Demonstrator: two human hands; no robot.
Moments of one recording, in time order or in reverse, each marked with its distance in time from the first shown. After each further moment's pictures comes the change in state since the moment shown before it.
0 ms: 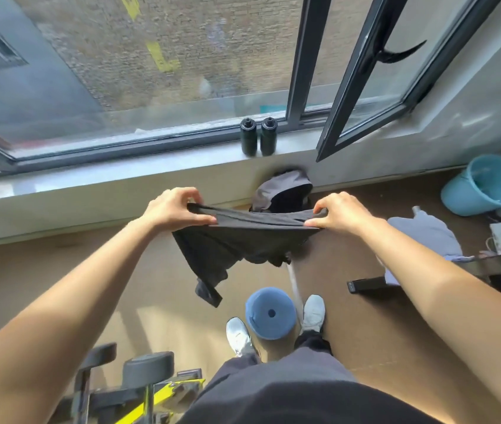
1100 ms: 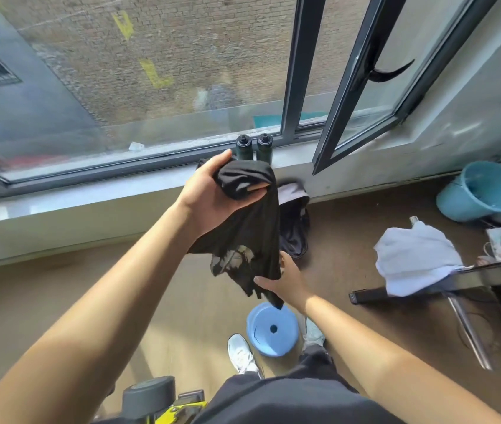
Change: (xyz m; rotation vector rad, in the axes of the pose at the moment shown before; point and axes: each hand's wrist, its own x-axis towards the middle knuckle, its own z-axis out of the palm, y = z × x) left_hand 0.003 0.121 -0.044 -1.727 -0.291 -0.115; right_hand -0.025 -0.079 0.137 0.918 -0.085 0.199
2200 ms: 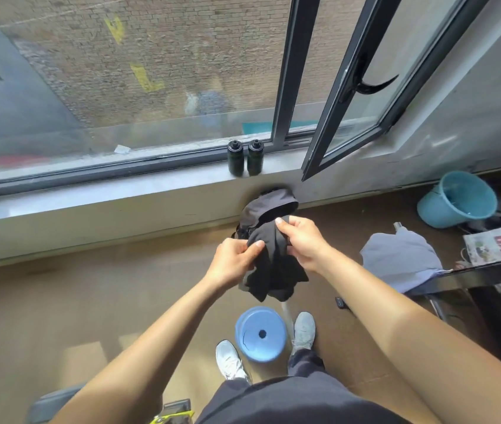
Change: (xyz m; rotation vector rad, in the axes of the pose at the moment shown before) left_hand 0.003 -0.127 -0.050 0.986 0.198 0.160; right_hand 0.002 -0.098 -0.067 0.524 0.058 0.037
